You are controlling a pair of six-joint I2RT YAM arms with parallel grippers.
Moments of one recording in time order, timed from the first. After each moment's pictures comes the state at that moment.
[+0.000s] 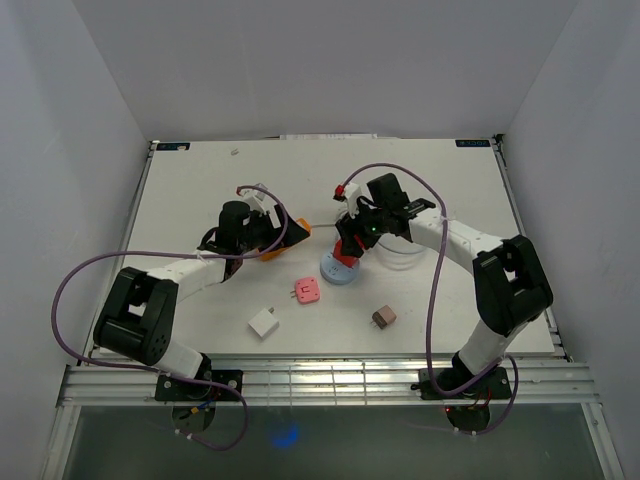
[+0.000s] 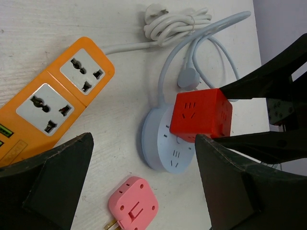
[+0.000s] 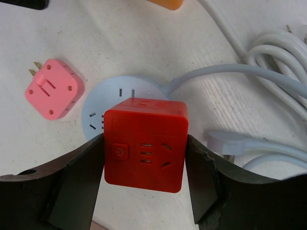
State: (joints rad) left arm -0.36 1.48 0.69 0.32 0.37 -0.64; right arm 0.56 1.68 1.17 -0.37 -0.43 -0.27
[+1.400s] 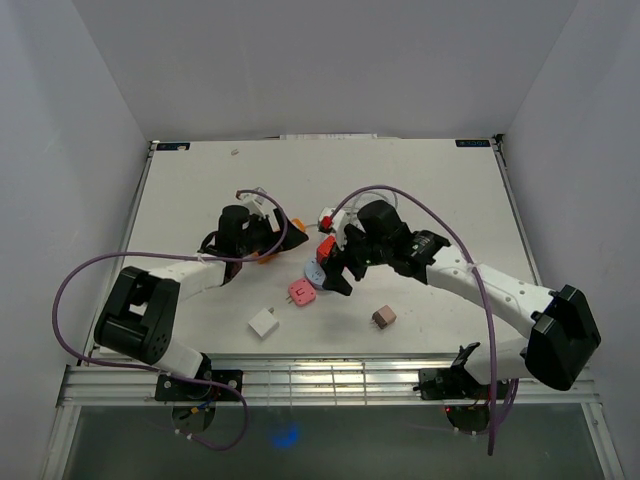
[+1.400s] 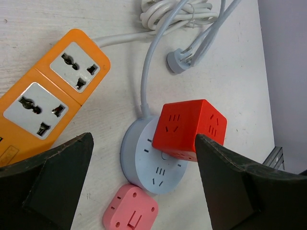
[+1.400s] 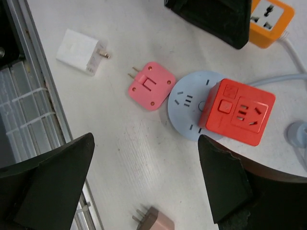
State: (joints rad) left arm -0.35 1.49 0.66 0.37 0.38 -0.64; right arm 0.81 1.37 1.06 -0.37 -0.42 -0.19
